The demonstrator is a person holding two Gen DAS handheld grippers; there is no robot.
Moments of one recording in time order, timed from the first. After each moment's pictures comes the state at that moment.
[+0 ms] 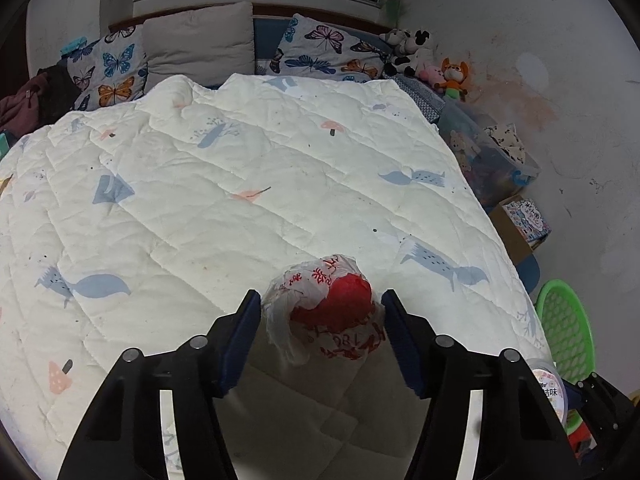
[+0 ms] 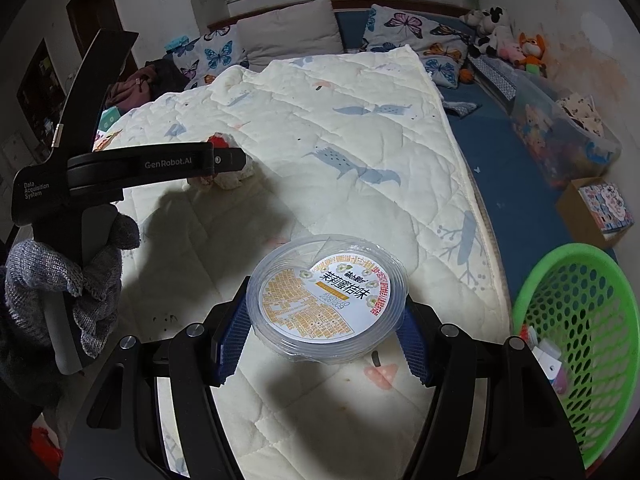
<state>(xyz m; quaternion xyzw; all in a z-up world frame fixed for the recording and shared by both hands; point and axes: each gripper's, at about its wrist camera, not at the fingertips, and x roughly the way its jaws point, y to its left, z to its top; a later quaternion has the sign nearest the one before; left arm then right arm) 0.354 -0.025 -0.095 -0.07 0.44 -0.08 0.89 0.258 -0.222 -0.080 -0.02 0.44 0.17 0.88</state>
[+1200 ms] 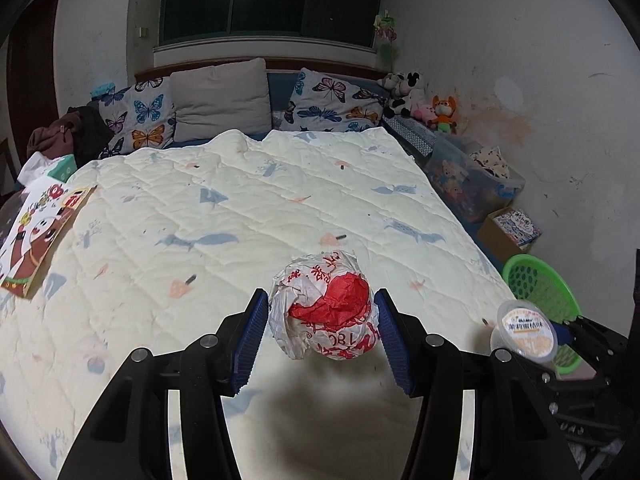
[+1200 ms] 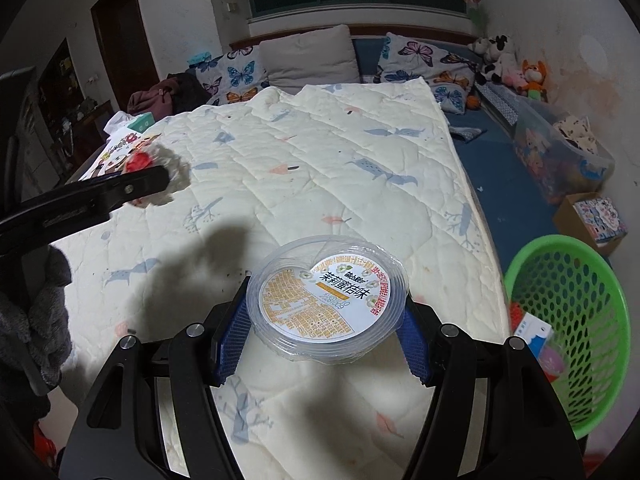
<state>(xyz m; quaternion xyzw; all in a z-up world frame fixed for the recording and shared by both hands) 0.193 0.010 -0.028 -0.05 0.36 -0.05 0.93 0.177 -0.214 -0.046 -0.02 0.39 0.19 0.90</state>
